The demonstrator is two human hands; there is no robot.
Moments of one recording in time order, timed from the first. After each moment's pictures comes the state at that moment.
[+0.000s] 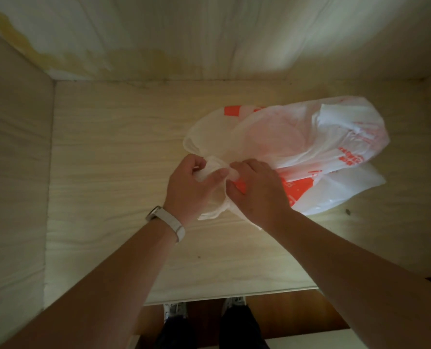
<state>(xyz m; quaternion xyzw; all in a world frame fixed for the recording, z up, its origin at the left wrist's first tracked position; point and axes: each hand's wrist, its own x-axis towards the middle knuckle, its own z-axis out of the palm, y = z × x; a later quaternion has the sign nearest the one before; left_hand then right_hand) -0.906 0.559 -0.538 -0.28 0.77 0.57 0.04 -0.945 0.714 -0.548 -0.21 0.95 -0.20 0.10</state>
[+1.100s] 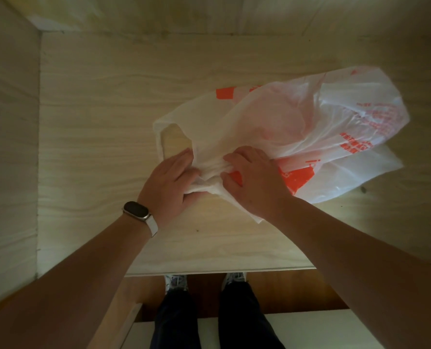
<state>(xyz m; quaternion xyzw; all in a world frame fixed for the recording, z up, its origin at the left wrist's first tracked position) -0.859 0.511 -0.581 0.11 0.97 0.23 -0.03 -0.939 0.712 -0.545 -0.25 0.93 -0.20 0.20</state>
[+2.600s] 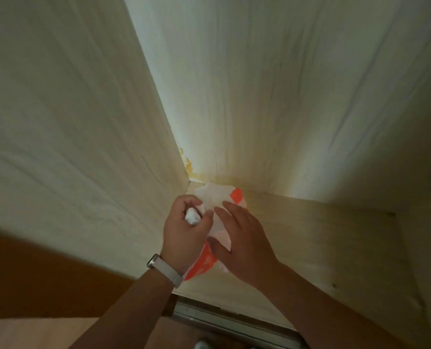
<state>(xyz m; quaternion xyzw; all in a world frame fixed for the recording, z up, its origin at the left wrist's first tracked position) -0.762 0.553 -0.143 -0.28 0.76 0.49 -0.30 -0.832 0.675 -0.186 -0.44 0.84 -0.31 0.03</state>
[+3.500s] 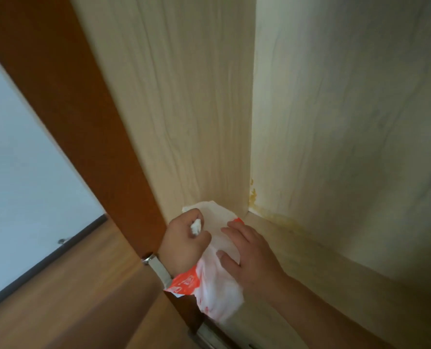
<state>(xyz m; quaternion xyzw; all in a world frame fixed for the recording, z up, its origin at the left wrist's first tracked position) -0.618 0.523 -0.050 -0.29 0.82 0.37 -0.31 -0.751 0.637 -0.099 -0.57 0.76 -0.28 0.14</state>
